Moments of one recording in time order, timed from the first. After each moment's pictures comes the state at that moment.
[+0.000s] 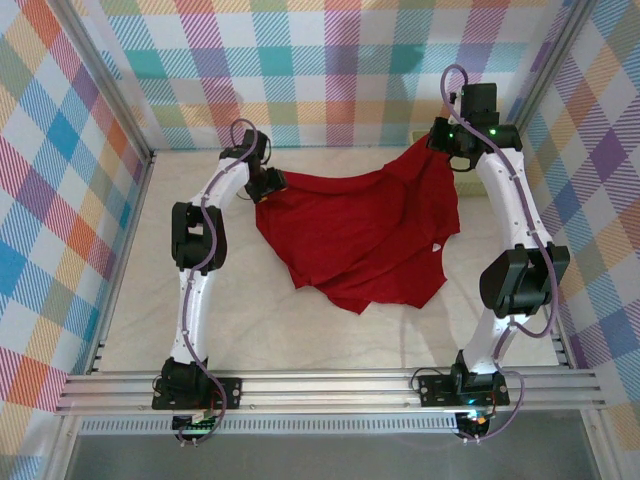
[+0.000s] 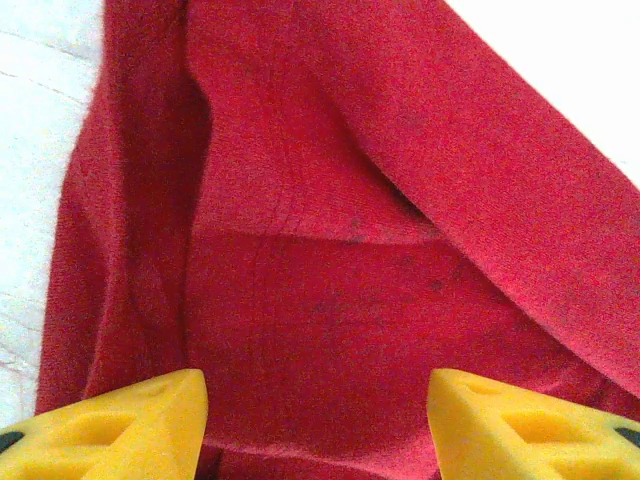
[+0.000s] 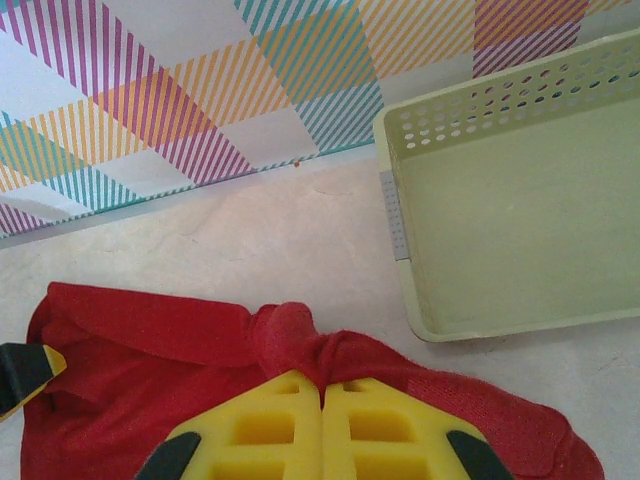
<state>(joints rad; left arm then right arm) -0.19 2.48 2.23 -0.89 0.15 -0.59 0.08 1.82 1.96 -0.83 -0.11 0.30</state>
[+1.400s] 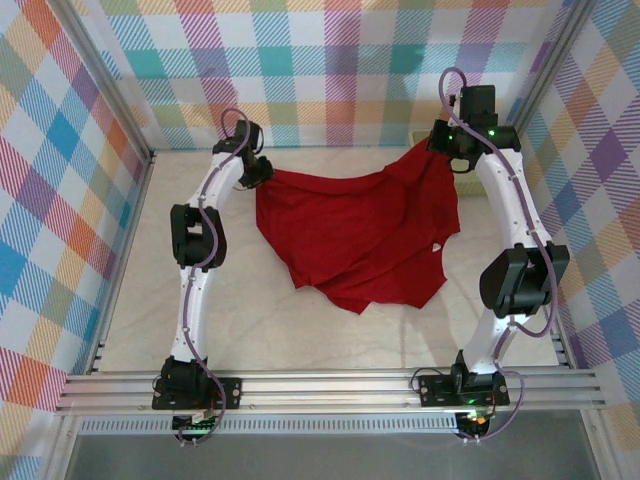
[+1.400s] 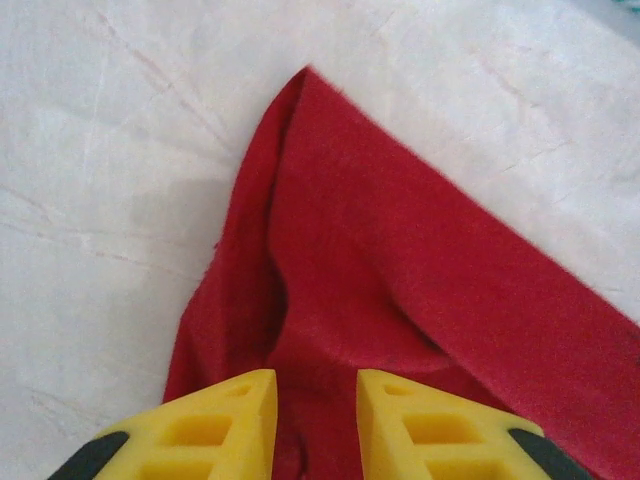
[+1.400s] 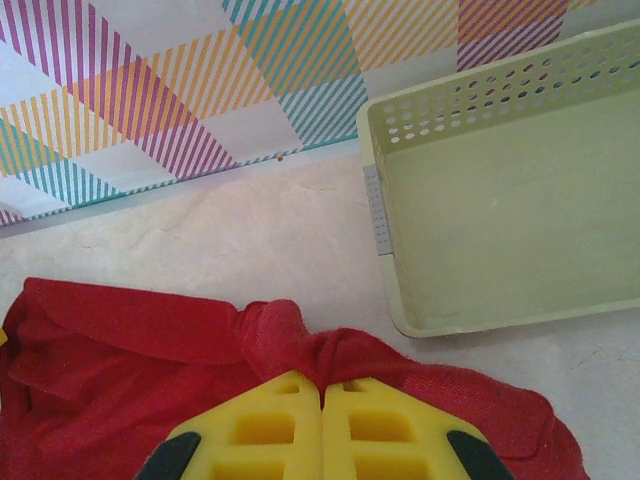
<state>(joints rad) -0.16 2.56 2.41 -0.92 0.07 -0.56 0.08 1.82 1.94 -0.82 -0.08 0.29</state>
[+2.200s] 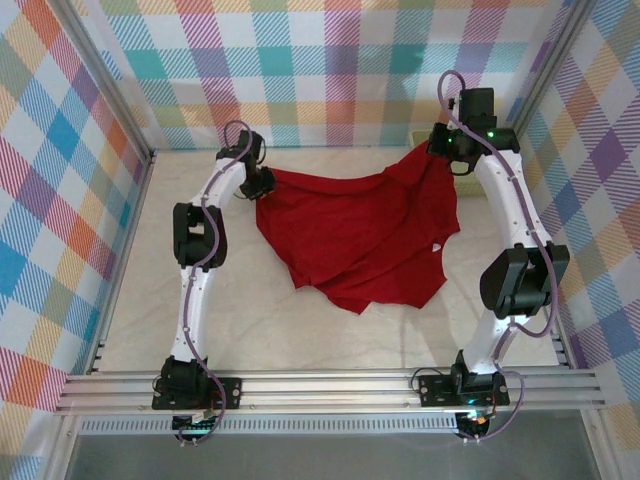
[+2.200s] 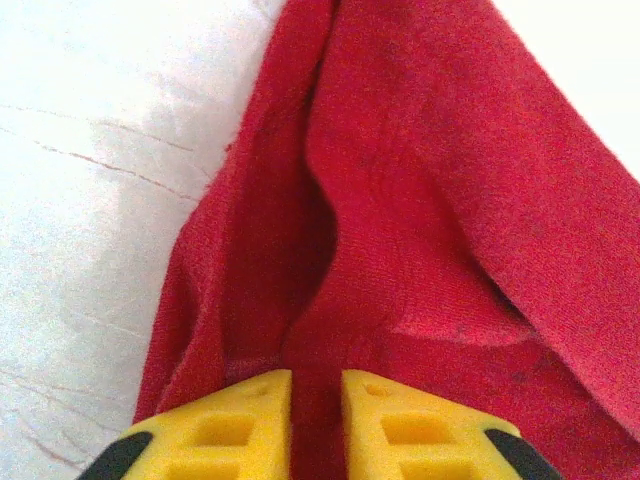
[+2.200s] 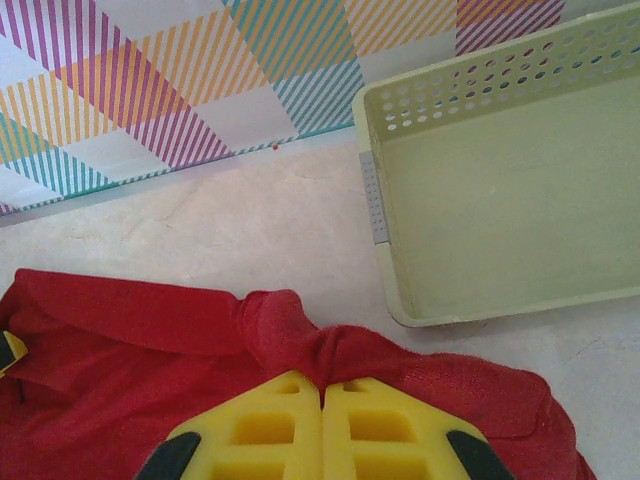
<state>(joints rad) -0.16 2.57 2.33 -0.92 0.12 -0.62 0.08 1.82 1.92 -0.82 -0.08 0.28</state>
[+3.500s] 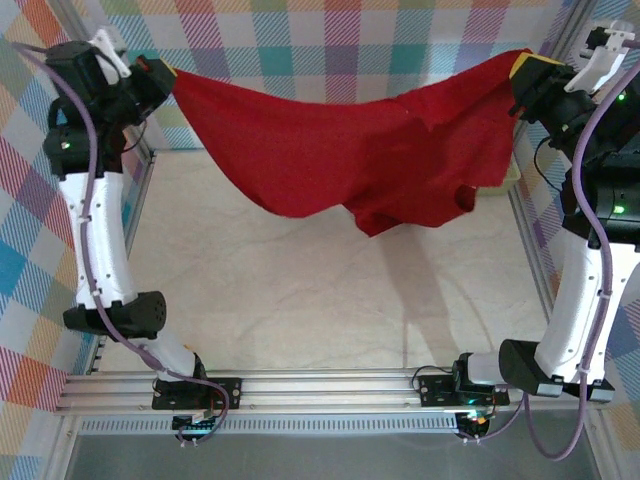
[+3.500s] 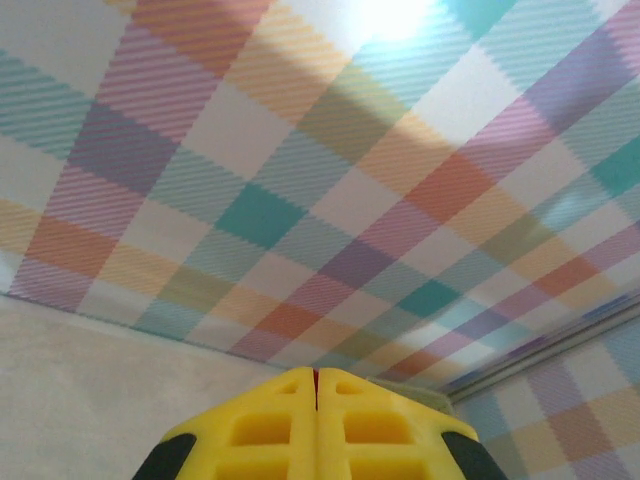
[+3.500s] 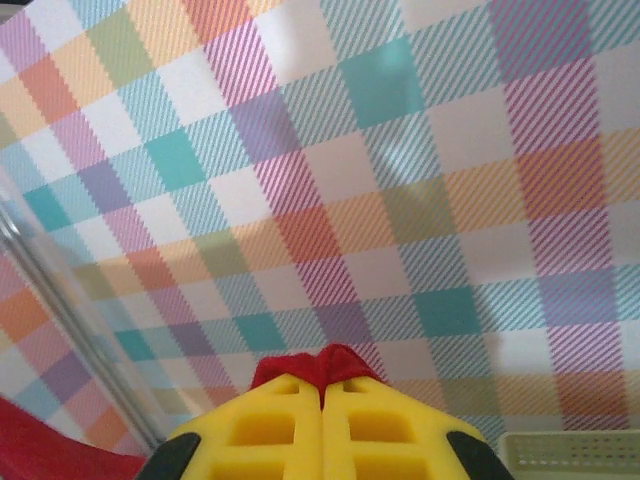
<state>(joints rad) 0.07 1.72 2.37 -0.87 0.37 -0.61 -0.09 1.38 2.21 -0.75 -0.41 0.36</state>
